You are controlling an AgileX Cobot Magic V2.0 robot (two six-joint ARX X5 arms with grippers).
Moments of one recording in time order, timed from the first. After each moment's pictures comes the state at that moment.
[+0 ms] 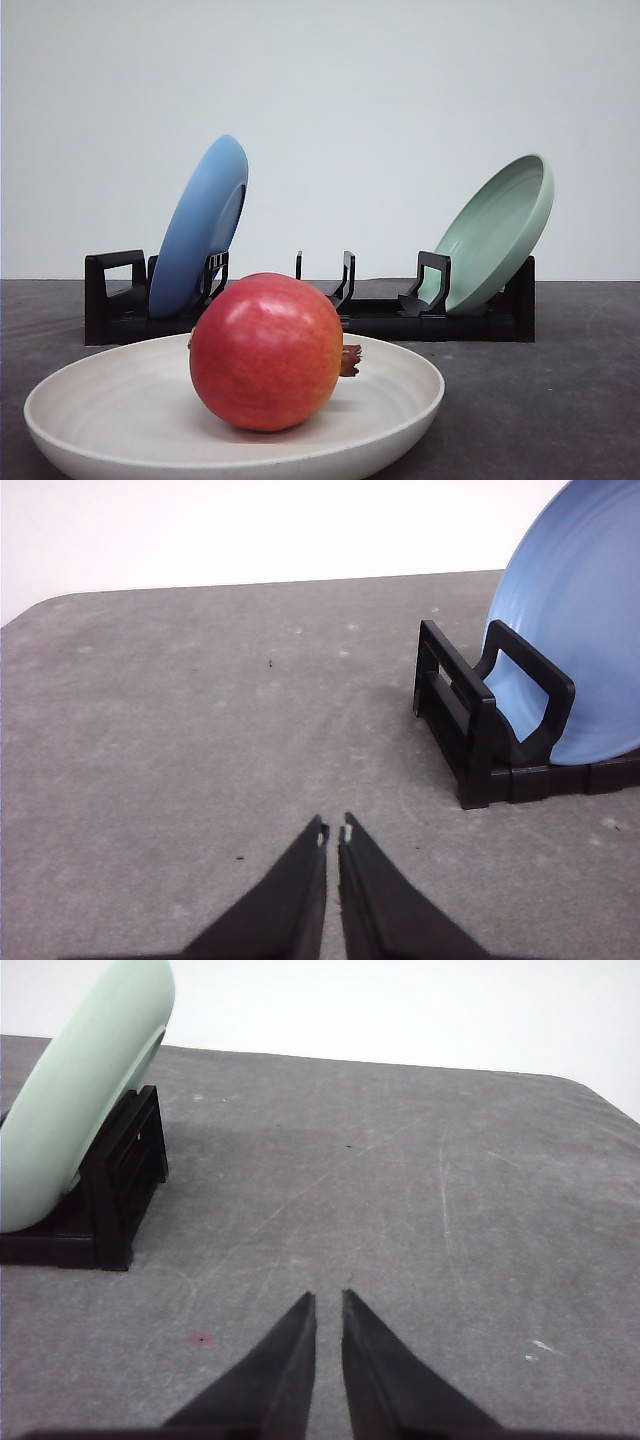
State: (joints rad) left_arx -0.02 0.00 0.02 -0.18 0.02 0.06; right_arx -0.02 0.00 0.02 -0.17 0.00 -0.03
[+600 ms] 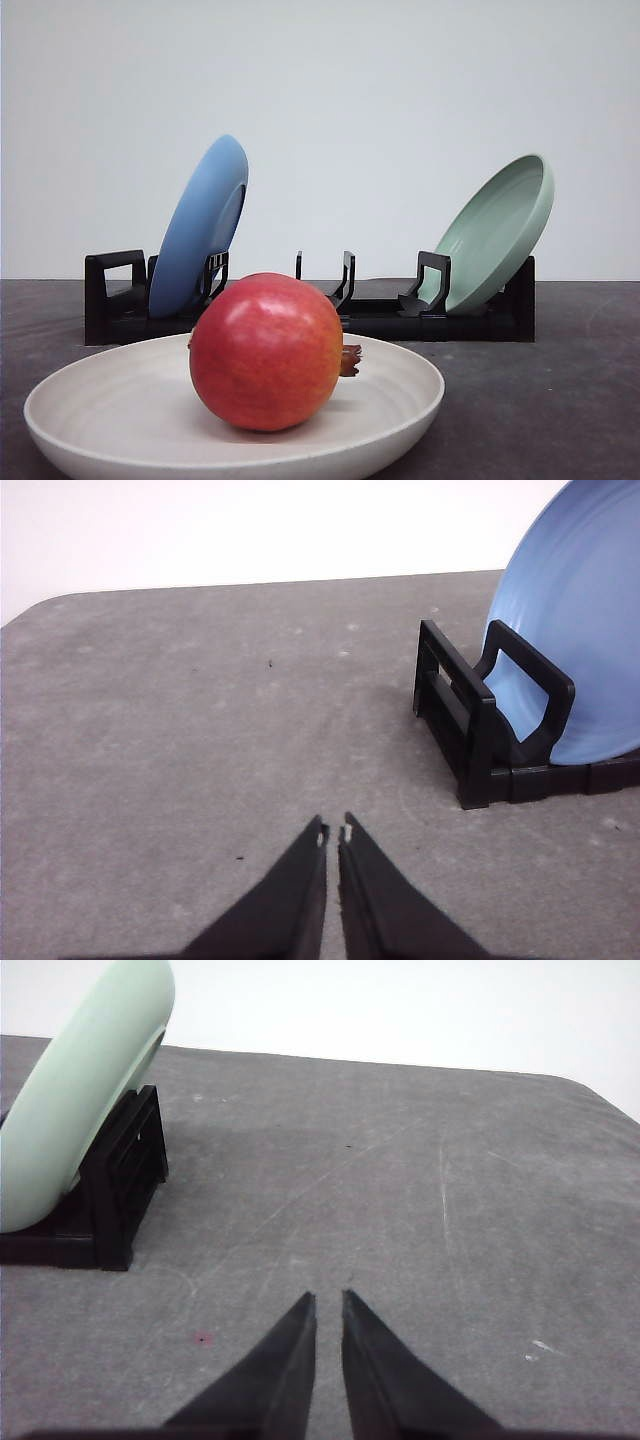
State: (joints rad) left_arx -0.02 0.00 0.02 -0.18 0.02 0.06; right_arx -0.02 0.00 0.02 -0.17 0.00 -0.03
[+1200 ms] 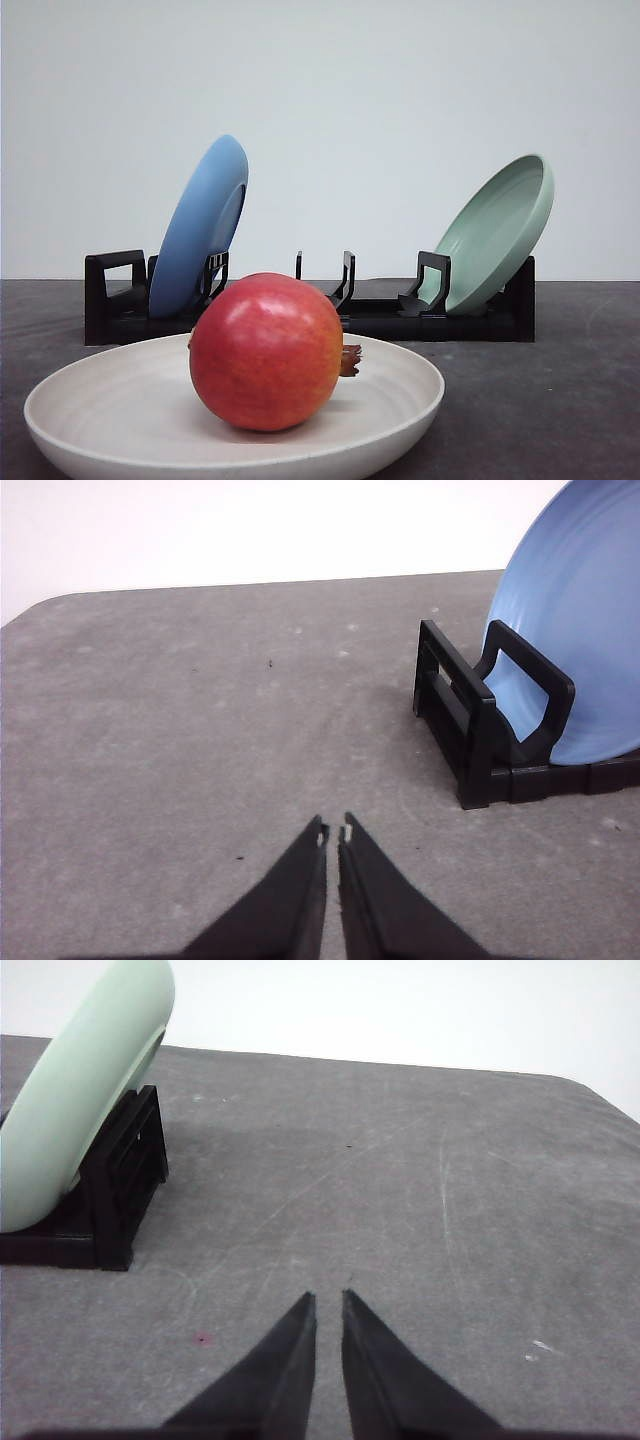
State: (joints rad) left_arx -0.02 0.00 0.02 -0.18 0.02 0.06; right_arx -0.02 0.00 0.02 -0.17 0.00 -0.03
